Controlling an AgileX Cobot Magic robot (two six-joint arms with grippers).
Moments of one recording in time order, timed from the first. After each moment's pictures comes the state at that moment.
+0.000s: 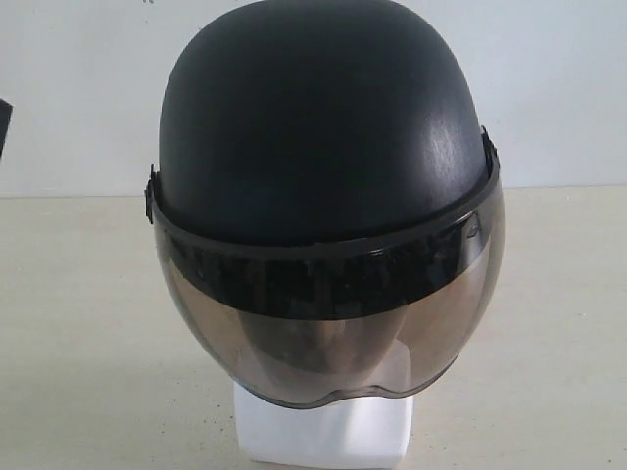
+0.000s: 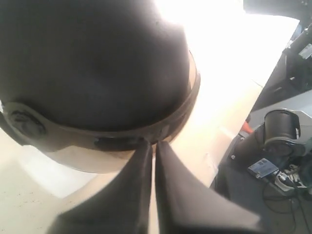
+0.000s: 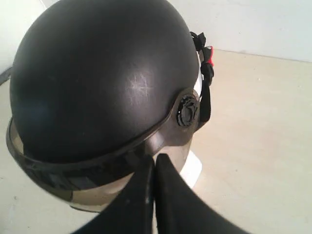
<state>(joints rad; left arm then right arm) -0.09 0.87 -1.12 -0.83 1.21 0.57 0.30 0.73 -1.07 0.39 0.98 -0.15</state>
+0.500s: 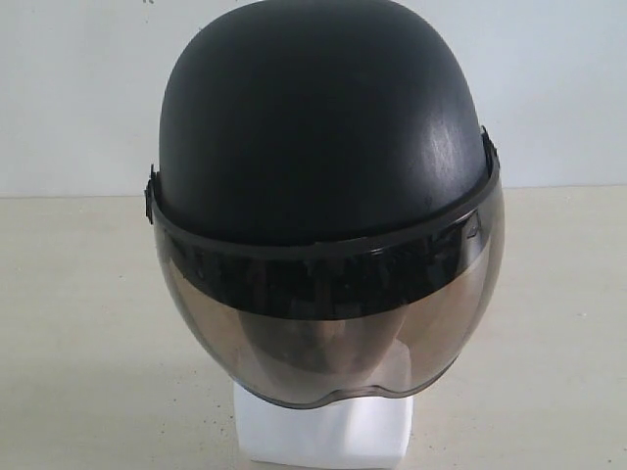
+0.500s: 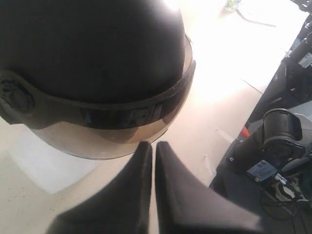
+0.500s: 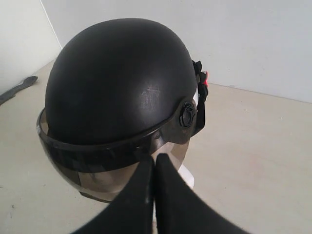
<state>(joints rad) -0.09 0.74 -0.95 -0.87 1.13 0.59 0.30 0.53 -1.07 0.35 1.02 -0.14</state>
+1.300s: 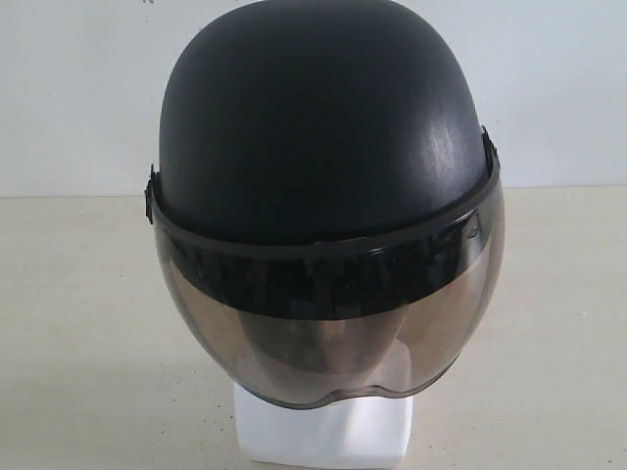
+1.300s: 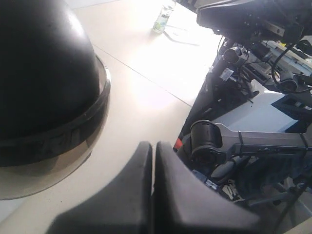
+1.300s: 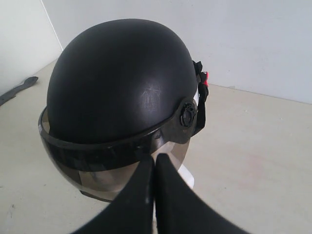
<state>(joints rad) -0.09 0.74 -0.94 -1.13 1.22 0.70 0.30 0.52 -1.07 0.35 1.02 -0.14</state>
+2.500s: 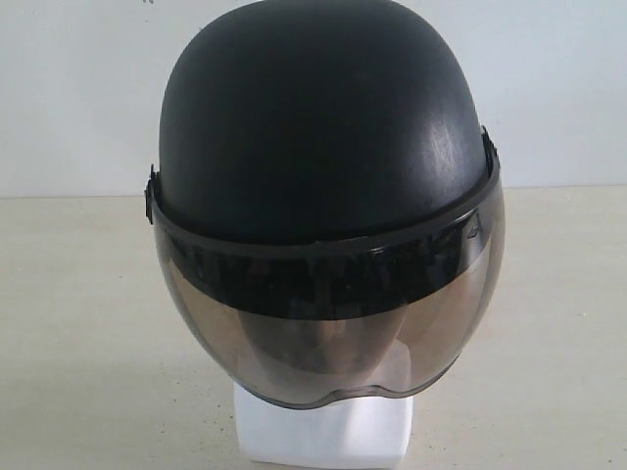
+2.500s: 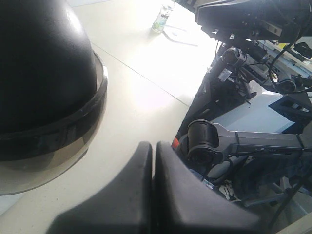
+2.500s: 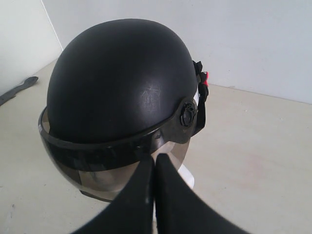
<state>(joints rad) -0.09 0.72 -0.94 -1.13 1.22 0.68 0.30 0.52 -1.07 0.35 1.02 -0.14</state>
